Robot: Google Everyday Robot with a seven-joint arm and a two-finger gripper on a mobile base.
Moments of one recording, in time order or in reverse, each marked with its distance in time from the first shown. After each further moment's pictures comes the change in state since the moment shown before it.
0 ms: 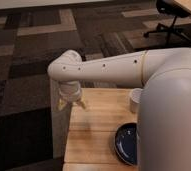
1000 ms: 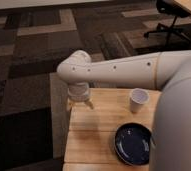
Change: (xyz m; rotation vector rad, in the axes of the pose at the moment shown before) arm 0.009 -0.078 -0.011 0.033 -0.038 0.031
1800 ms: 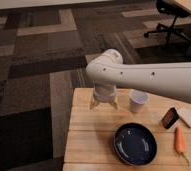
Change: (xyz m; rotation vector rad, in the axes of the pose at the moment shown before) arm 0.012 -0.071 -0.015 0.030 -0.019 0.068
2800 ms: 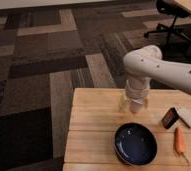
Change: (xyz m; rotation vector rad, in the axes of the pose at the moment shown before) arm -0.012 -0.173 -0.005 0.034 0.135 -0.100
